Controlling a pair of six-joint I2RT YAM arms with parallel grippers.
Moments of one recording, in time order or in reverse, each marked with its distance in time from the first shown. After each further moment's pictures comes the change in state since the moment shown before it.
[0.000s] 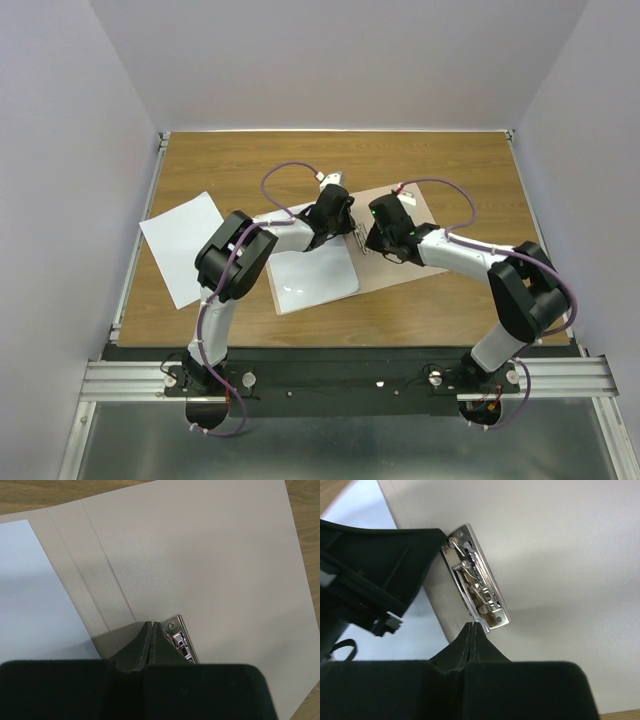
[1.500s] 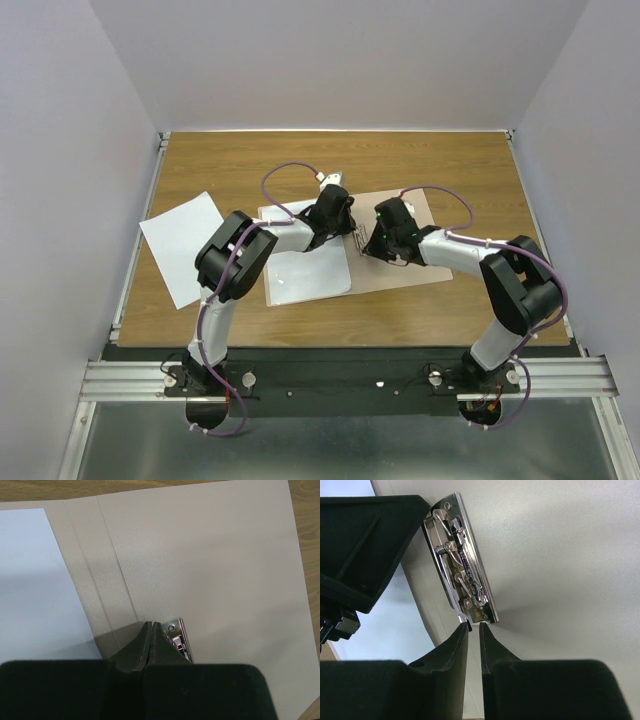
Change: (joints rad) left arm 0.000 0.000 -0.003 0.005 0.011 0.000; right arm -0.061 0.051 -0.055 0.055 -0.210 0.006
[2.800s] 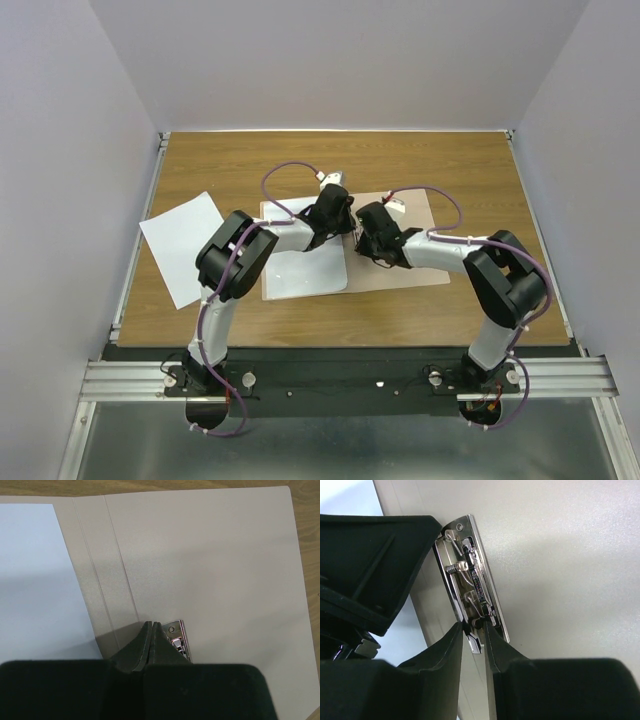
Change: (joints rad) left arm 0.002 0.007 0.005 0.010 0.002 0.006; right arm 0.071 0.086 0.042 0.045 0.198 0.059
